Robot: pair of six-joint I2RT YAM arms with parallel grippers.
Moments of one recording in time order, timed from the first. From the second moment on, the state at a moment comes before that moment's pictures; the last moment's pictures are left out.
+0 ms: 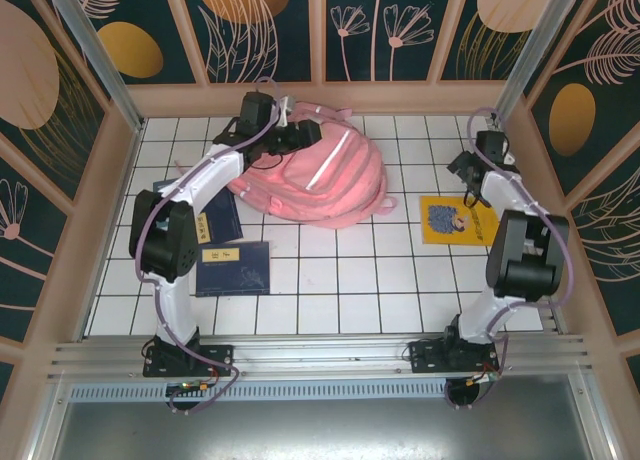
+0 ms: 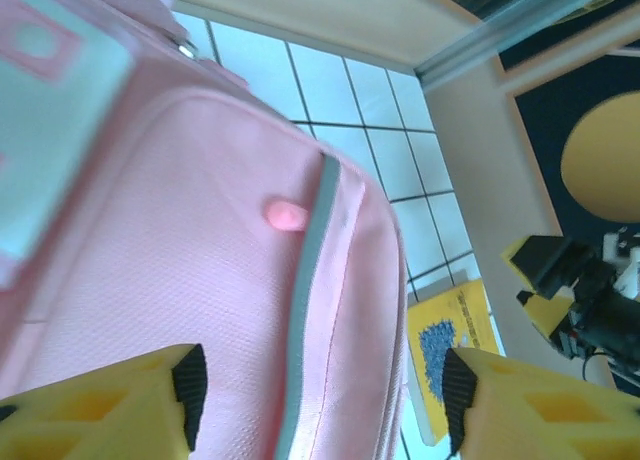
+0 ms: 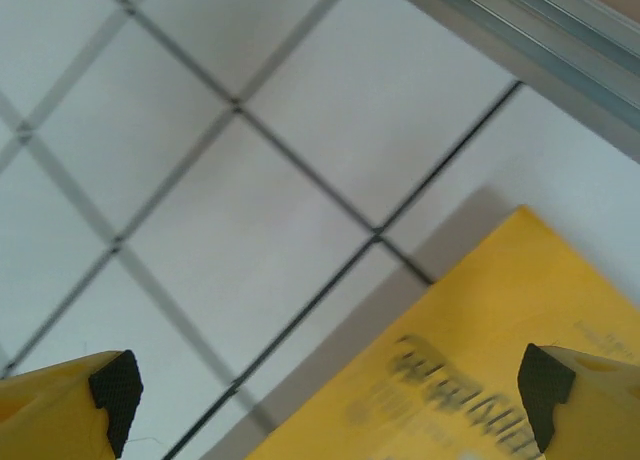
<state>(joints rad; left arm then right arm) -0.38 1.94 1.64 -0.25 0.49 -0.63 -0.16 1.74 1.20 -0.41 0.16 0.63</state>
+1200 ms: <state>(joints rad) -0.38 1.87 1.61 -0.19 0.52 -0.66 0.01 1.79 1.06 -0.46 0.03 0.61</state>
